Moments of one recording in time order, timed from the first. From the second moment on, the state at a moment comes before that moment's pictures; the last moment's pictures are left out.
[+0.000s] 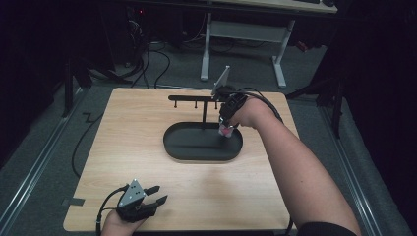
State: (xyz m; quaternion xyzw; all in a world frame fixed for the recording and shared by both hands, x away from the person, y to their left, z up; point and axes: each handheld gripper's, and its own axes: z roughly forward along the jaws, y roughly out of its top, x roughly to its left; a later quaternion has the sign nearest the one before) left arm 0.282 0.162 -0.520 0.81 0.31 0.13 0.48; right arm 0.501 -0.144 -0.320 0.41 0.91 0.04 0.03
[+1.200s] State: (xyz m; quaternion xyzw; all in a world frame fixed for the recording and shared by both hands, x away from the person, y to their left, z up) left arm 0.281 0.164 -0.521 0.81 0.32 0.12 0.48; right arm 0.538 -0.130 -0.308 0.48 0.87 0.07 0.07
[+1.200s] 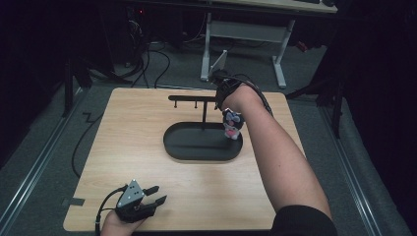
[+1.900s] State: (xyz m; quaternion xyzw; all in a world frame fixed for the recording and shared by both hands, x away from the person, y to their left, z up) left arm 0.281 0.160 -0.523 0.82 0.31 0.12 0.47; right arm 0.527 -0.144 -0.336 0.48 0.87 0.08 0.06
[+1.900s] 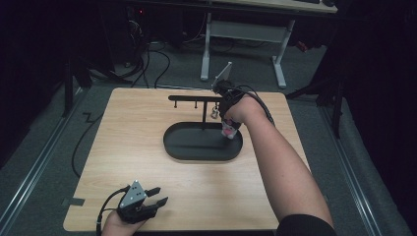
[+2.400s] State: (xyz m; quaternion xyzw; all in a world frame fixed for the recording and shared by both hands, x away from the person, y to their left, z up) left arm 0.283 0.159 -0.525 0.82 0.31 0.12 0.47; right arm 0.496 -0.155 -0.354 0.47 0.87 0.13 0.06
